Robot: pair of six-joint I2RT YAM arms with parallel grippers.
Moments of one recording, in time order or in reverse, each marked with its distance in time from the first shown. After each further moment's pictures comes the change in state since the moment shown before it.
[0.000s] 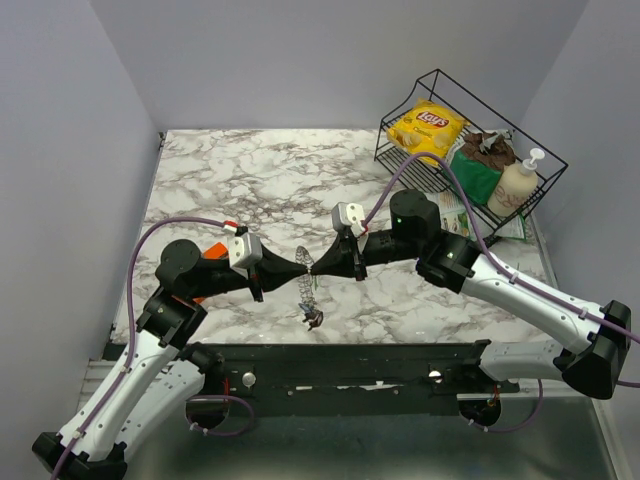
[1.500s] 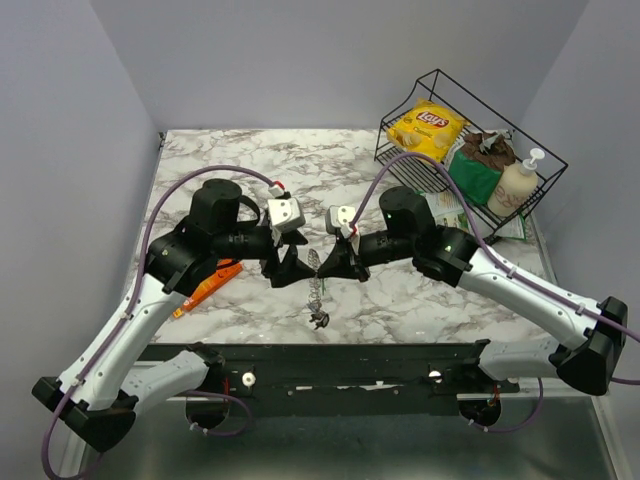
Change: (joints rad) left arm -0.049 0.376 0.530 -0.674 -0.099 0.309; right arm -0.006 0.032 0.055 -0.193 0.039 -0.078
